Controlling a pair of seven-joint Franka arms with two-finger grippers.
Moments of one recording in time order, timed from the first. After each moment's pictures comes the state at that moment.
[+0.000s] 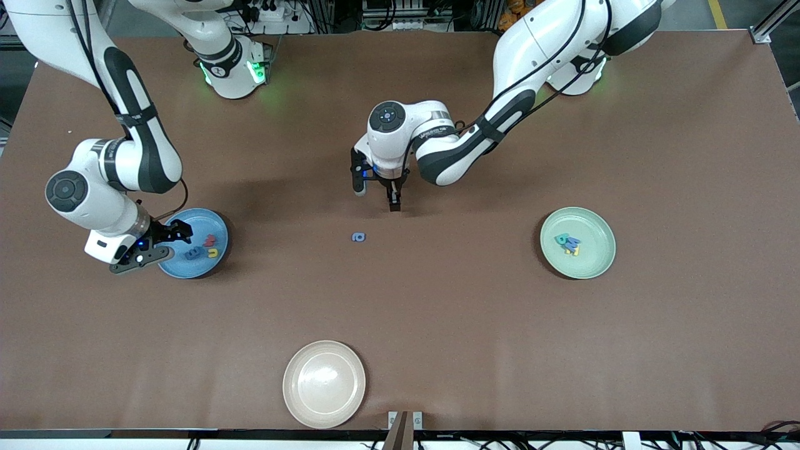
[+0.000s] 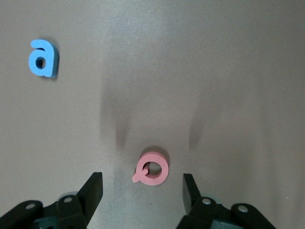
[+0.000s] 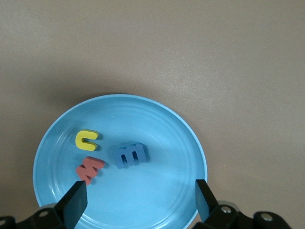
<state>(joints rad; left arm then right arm) -0.41 0.82 -0.62 -1.63 0.61 2.28 0.20 0.04 0.34 -0.13 -2.12 -0.03 2.46 -0.43</state>
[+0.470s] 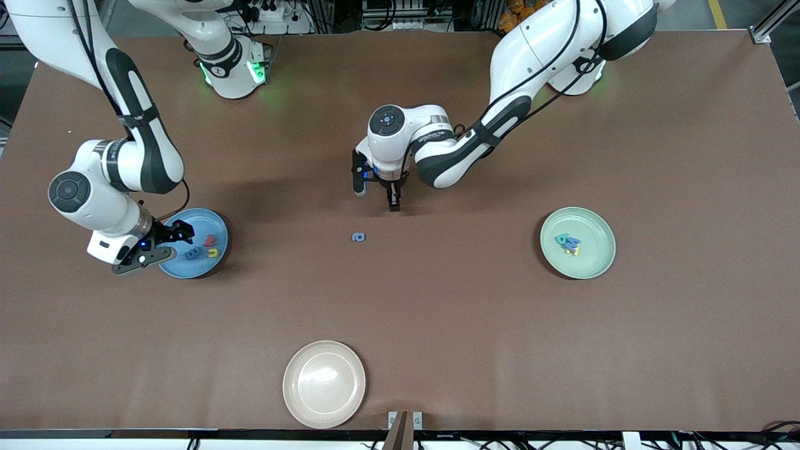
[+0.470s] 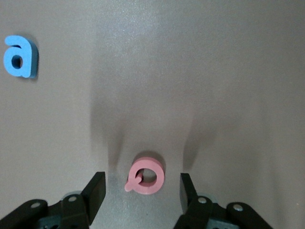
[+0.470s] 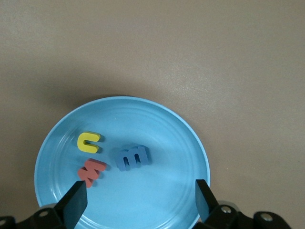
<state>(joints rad) -0.42 0.85 -0.62 -1.63 0.64 2.30 0.20 0.04 0.35 -0.12 -2.12 -0.03 2.46 -0.43</state>
